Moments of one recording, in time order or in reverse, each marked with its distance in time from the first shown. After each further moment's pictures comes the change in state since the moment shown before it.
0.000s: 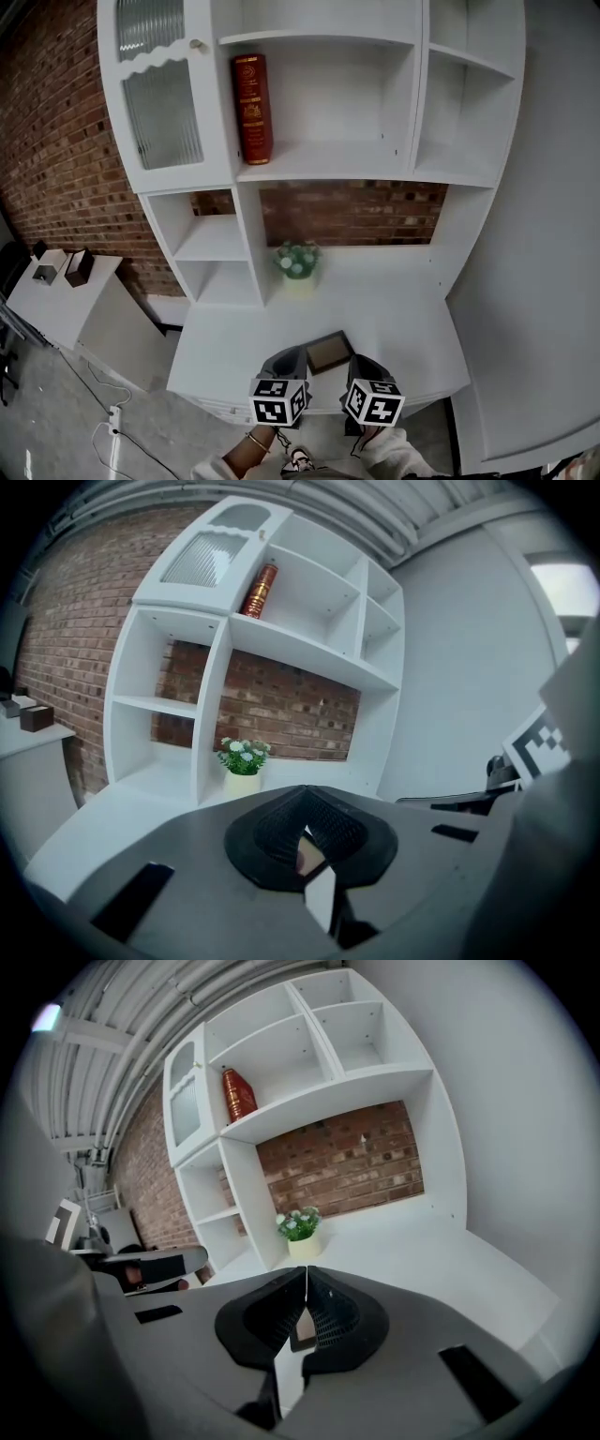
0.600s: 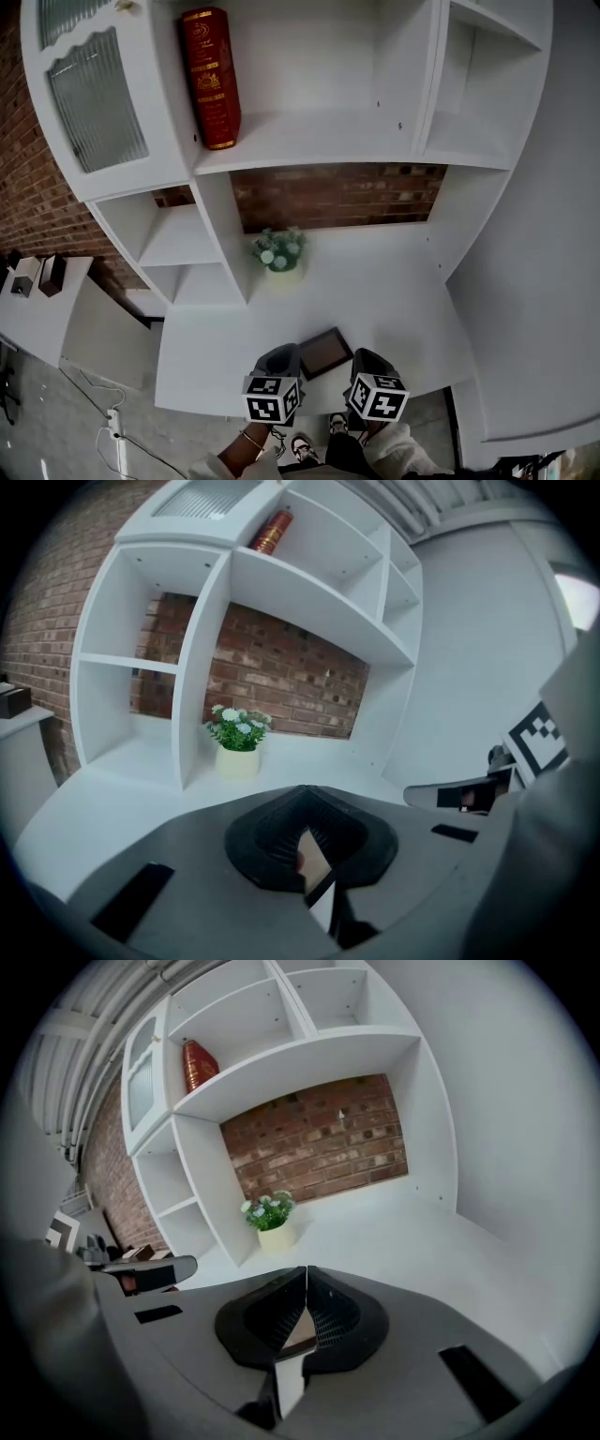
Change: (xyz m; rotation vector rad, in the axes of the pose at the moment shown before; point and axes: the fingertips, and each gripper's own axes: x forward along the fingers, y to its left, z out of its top) left arm 0.078 0.035 -0.026 -0.029 0.144 -0.057; right arm 0.063 -0.044 -0.005 0.053 0.090 -0.119
